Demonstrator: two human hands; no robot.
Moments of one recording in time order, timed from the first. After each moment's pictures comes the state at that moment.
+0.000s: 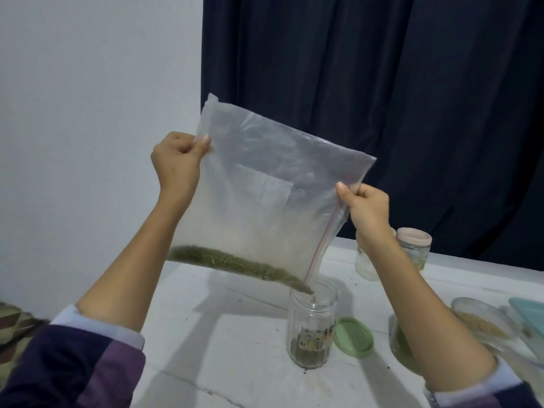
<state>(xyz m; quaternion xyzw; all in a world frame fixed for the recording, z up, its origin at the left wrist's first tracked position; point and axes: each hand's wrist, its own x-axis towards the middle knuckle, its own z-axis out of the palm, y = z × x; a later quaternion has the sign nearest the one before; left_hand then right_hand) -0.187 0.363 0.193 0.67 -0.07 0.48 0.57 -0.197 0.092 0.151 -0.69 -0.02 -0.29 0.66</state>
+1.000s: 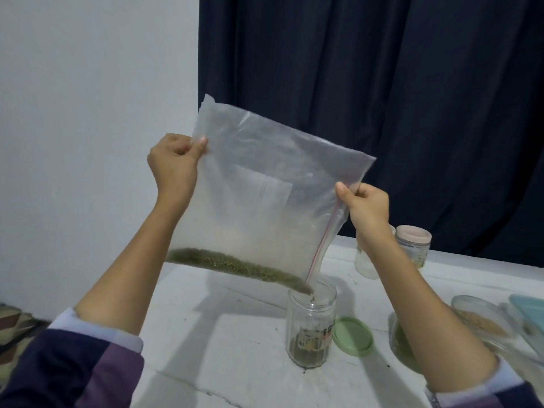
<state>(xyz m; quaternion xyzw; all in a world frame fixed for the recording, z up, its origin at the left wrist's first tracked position) -0.186 0.360 0.189 0.67 -0.06 0.48 0.57 -0.197 0.089 0.148 -0.70 -0.02 -0.30 0.65</state>
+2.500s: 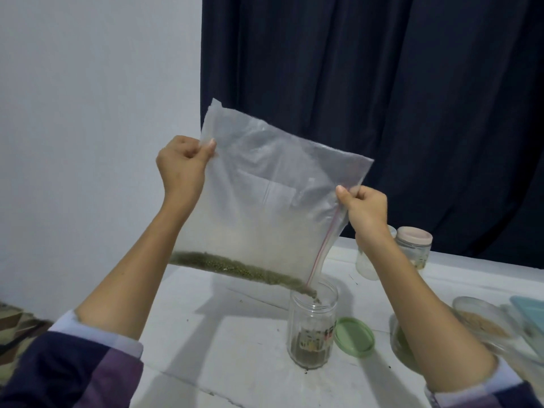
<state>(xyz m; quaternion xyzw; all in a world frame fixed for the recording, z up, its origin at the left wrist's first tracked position) -0.190 0.355 0.190 0.68 -0.06 0.48 0.56 -0.190 0.092 0.148 -0.71 0.01 -0.29 0.64</state>
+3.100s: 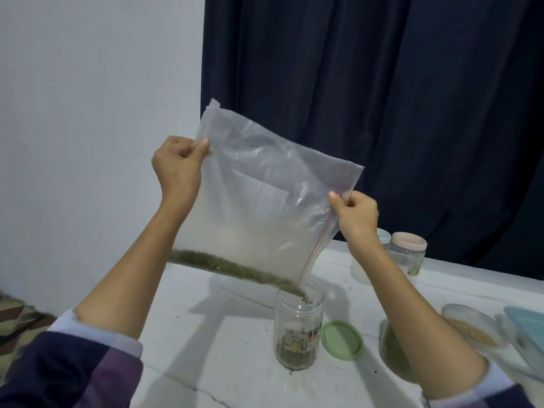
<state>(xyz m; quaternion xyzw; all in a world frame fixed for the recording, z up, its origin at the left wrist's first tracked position) -0.198 0.336 0.189 0.65 -0.03 0.50 0.56 -0.194 0.081 0.144 -0.74 0.00 -0.31 0.60</state>
